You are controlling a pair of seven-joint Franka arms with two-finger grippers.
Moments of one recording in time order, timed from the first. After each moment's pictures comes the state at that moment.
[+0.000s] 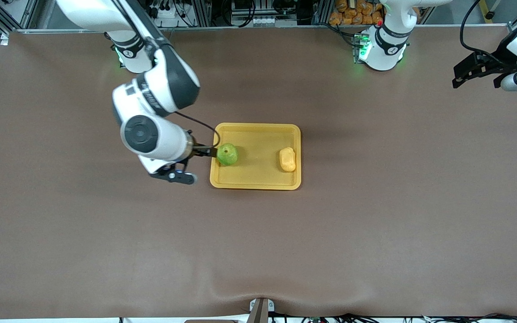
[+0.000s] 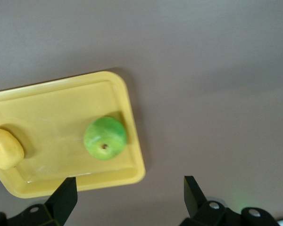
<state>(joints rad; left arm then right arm) 0.00 -0.18 -0.08 -1.70 0.03 1.50 -0.06 0.45 0.45 -0.01 -1.45 0.20 1.64 0.63</state>
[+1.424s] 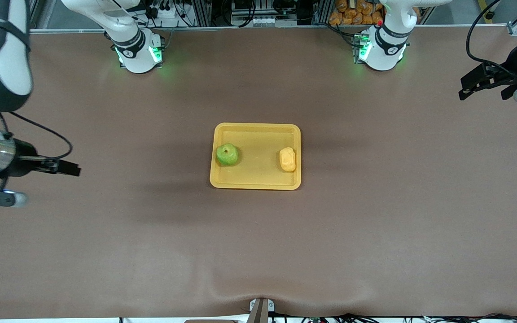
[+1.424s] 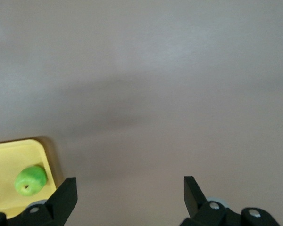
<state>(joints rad) 0.00 -0.10 -0.08 -1.59 0.03 1.51 -0.06 0.07 0.43 -0.06 -1.13 0.06 1.44 0.20</state>
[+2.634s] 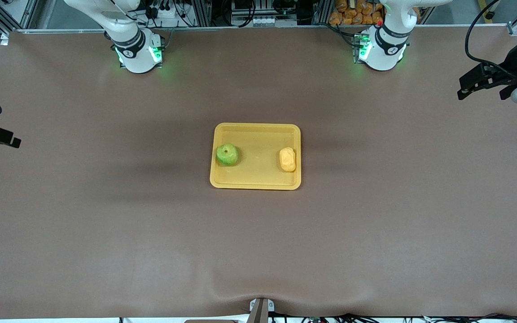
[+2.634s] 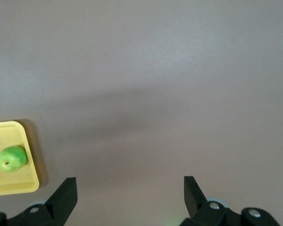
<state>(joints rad) 0.00 -0.10 -0.08 -1.59 0.03 1.50 -0.06 -0.06 0.23 -0.05 -1.26 0.04 1.39 0.03</state>
